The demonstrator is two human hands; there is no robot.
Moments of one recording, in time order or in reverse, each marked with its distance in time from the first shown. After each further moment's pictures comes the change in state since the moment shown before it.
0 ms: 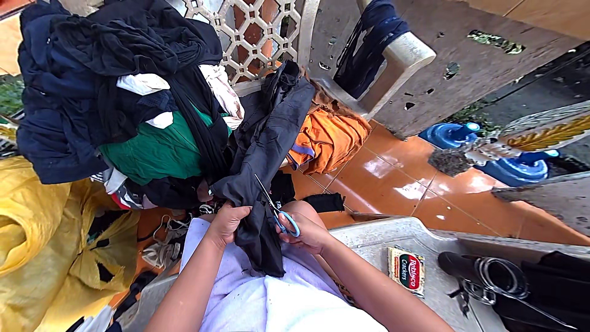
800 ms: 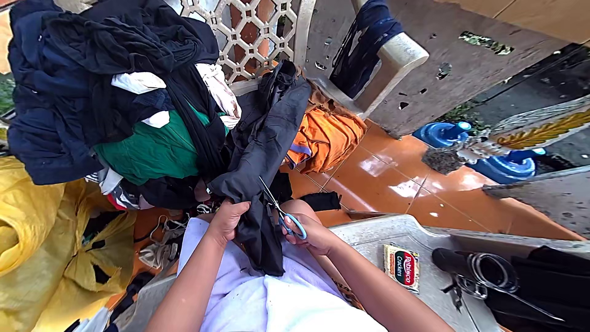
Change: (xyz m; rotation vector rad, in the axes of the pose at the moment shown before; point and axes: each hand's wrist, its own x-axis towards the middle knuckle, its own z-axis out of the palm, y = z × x) left_hand 0.005 -0.001 0.008 0.008 0.050 0.020; right_hand -0.012 0.008 -0.014 -0.063 0.028 -0.022
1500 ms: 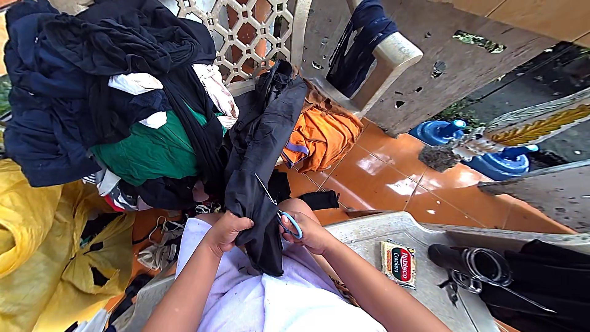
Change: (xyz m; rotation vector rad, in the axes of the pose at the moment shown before) left_hand -0.022 0.000 -0.008 0.119 -0.203 -0.143; right_hand -0.002 -0.003 0.010 -0.015 0.047 -0.067
